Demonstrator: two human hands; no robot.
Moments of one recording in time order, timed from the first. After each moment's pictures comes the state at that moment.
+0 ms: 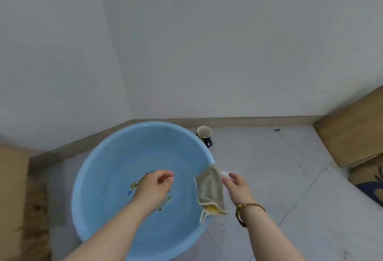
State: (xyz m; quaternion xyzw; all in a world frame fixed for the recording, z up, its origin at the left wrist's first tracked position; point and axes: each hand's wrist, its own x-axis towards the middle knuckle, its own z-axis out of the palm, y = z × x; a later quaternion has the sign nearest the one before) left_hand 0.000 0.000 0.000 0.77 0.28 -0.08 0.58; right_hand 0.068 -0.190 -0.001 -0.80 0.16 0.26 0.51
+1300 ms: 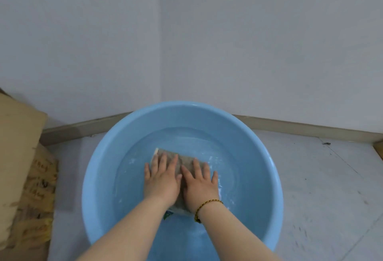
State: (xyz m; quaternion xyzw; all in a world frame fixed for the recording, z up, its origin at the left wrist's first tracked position) left_hand 0.015 0.066 -0.149 0.94 0.27 -0.12 0.19; right_hand 0.054 -0.026 -0.146 -0.93 -0.29 0.23 0.00
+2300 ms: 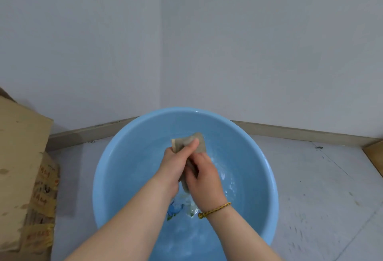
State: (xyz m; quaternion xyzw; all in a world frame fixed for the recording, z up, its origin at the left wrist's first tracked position) left_hand 0.024 0.058 -0.077 0.48 0.31 0.06 0.82; right_hand 0.034 -0.023 -0.090 -0.82 -0.30 0.05 0.49
